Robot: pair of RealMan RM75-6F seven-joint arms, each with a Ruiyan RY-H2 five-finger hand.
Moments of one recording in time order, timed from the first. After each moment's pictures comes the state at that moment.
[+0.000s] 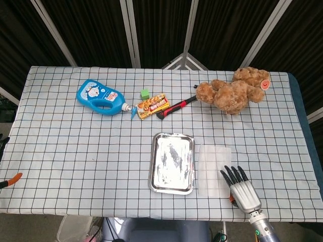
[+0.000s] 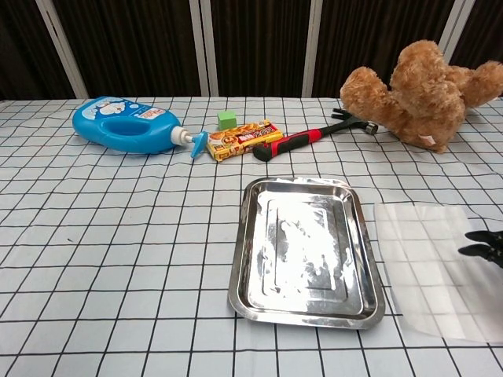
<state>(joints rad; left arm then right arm) -0.05 -1.10 -0.07 -1.57 1.46 1.54 0.05 0.14 -1.50 -0.07 -1.37 -1.63 1.29 -0.31</state>
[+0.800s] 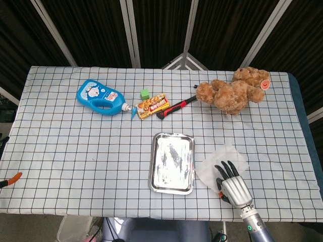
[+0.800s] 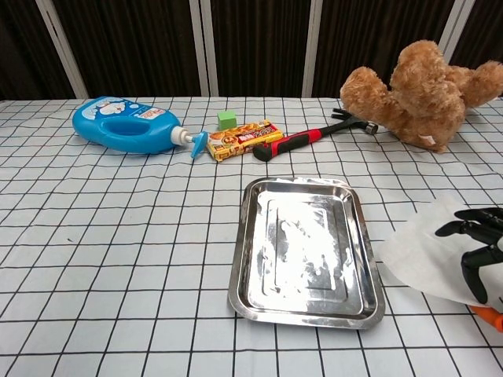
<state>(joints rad) -0.05 -1.10 -0.07 -1.57 1.46 1.53 0.04 0.18 -1.56 -0.06 -1.35 -1.68 1.34 -0.20</state>
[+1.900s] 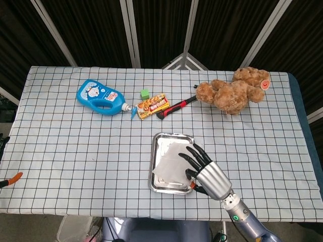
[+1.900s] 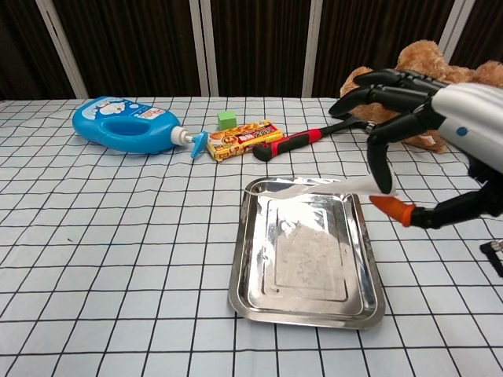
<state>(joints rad) -0.06 -1.10 -0.07 -1.57 1.45 1.52 0.04 0.39 -1.51 0.03 -1.58 -1.91 1.39 -0.12</state>
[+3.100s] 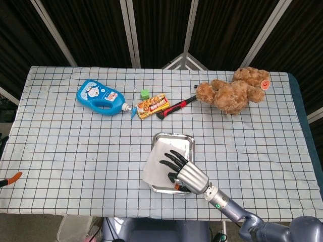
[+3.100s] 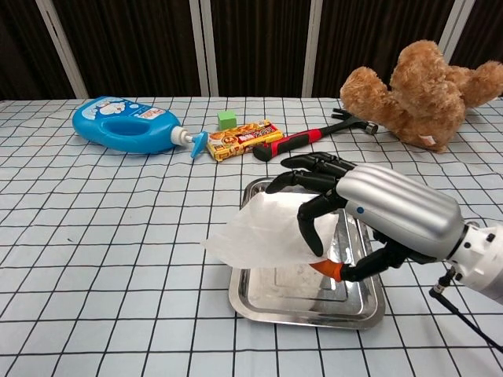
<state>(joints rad) -0.06 -1.10 -0.08 -1.58 1.42 1.51 0.04 0.55 -1.76 -0.02 -1.10 -1.94 1.38 0.21</state>
